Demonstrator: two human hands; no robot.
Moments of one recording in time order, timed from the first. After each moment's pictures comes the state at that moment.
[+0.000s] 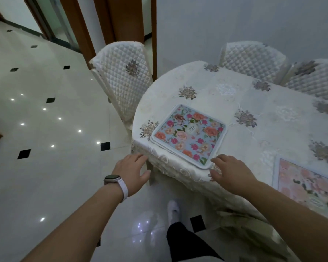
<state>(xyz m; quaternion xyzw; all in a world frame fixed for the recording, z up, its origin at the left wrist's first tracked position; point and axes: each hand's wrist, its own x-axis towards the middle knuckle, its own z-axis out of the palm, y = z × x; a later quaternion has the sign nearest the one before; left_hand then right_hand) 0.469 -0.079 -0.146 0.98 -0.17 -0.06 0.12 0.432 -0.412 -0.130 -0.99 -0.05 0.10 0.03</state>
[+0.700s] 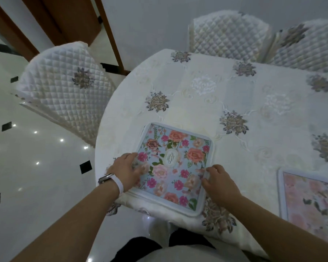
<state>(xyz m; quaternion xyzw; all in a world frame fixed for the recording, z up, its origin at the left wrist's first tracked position) 0.708 -0.184 -0.186 0.95 -0.13 -0.23 0.17 0.568 -0.472 -0.207 -0.92 0.22 0.18 0.26</state>
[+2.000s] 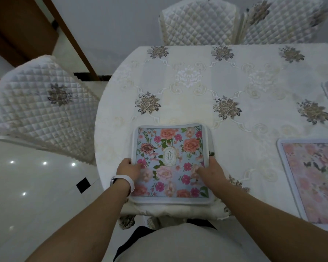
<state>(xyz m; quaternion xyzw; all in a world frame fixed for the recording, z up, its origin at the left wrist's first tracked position) 0.765 -0.184 -0.211 0.88 0.10 -0.29 0.37 0.605 -0.395 -0.216 -0.66 0.49 0.05 0.56</state>
